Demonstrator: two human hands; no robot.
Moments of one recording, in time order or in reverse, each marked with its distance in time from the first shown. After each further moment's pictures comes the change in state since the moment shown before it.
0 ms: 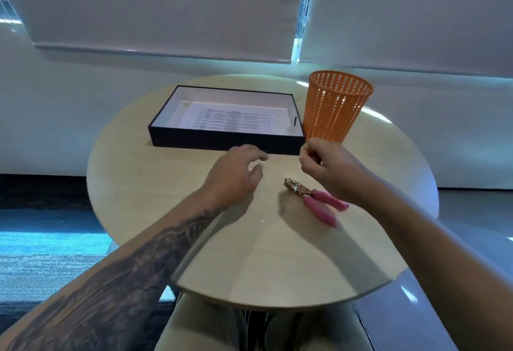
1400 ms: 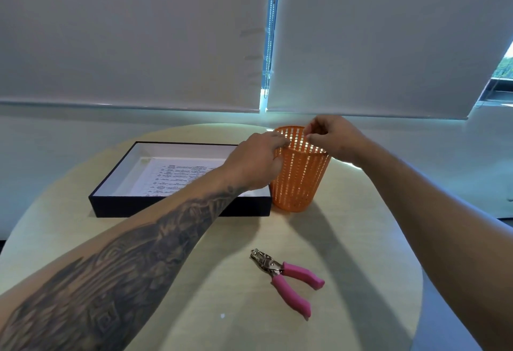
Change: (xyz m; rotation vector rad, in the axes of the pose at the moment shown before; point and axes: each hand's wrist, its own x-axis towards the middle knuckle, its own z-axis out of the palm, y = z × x) left_hand 0.162 0.090 -0.006 0.081 -0.098 0.166; right_hand 0.137 0.070 -0.117 0.032 0.205 0.155
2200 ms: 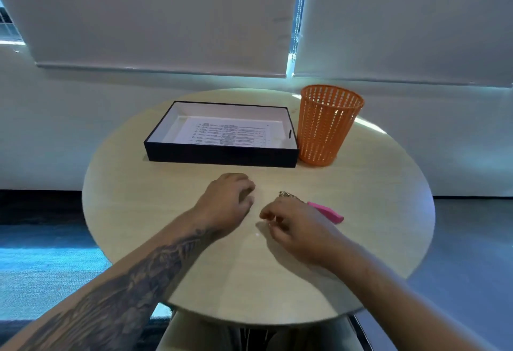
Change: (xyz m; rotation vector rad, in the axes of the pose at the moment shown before) left_hand -0.185 -0.087 0.048 0.100 -0.143 -0.199; right_hand -0.218 -0.024 0.146 -0.153 -0.329 -0.344
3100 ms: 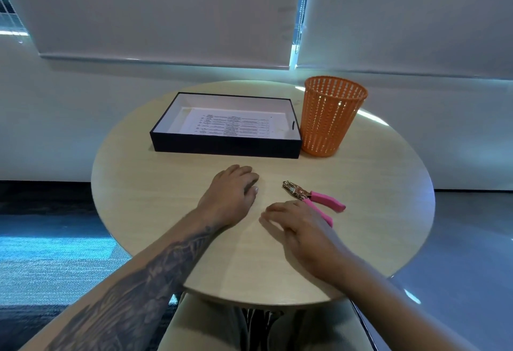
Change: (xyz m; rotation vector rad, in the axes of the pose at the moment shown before) left_hand -0.007 -0.006 0.015 0.062 0.020 0.000; right_hand -0.028 -0.004 0.025 0.035 0.090 0.016
